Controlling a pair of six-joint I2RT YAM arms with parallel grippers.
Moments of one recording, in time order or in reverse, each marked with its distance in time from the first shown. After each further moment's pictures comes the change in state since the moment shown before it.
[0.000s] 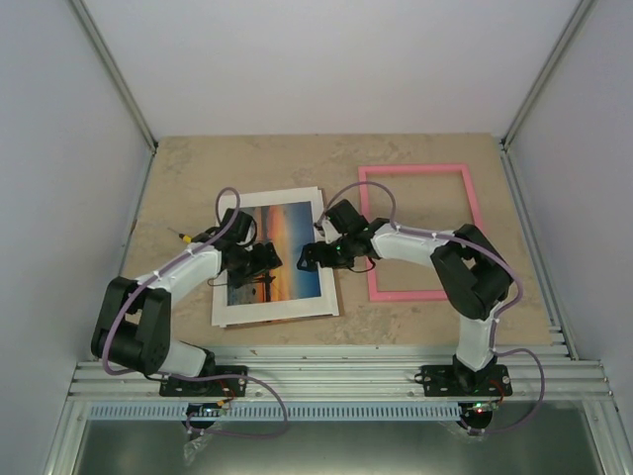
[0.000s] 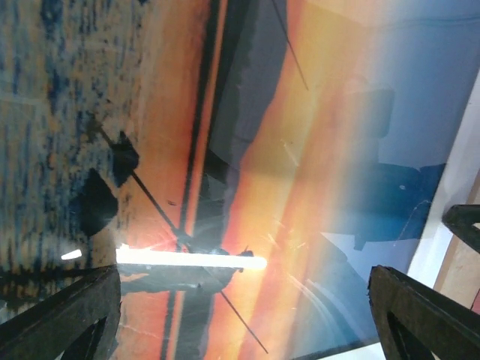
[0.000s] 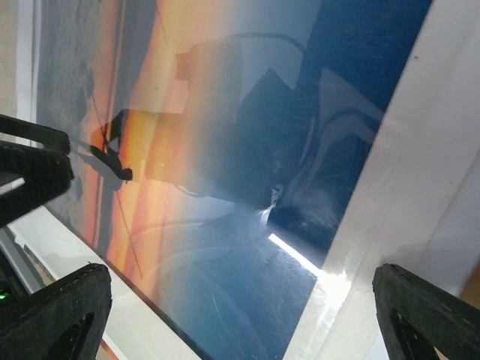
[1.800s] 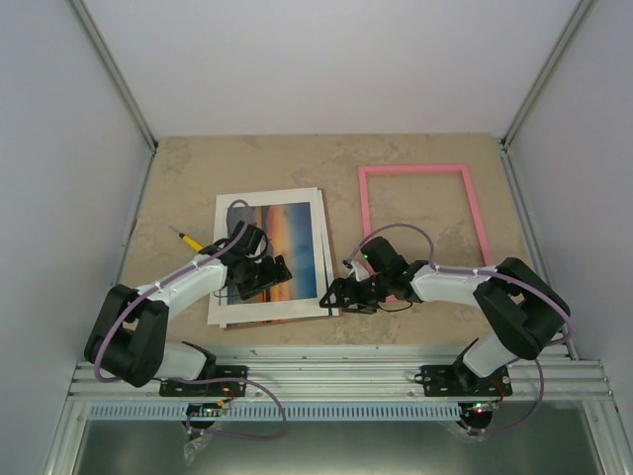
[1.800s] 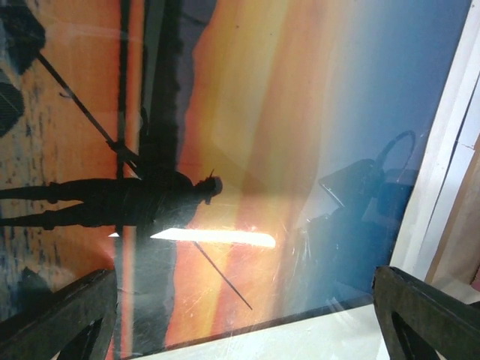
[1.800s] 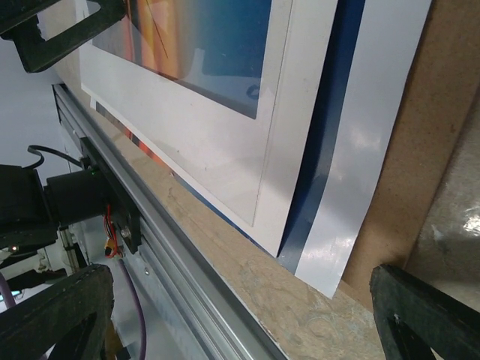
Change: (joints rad) left arm -0.122 -0.058 -0.089 0.047 0.012 -0.069; right arm 0.006 -0.337 -0.535 0.259 -0.265 0.244
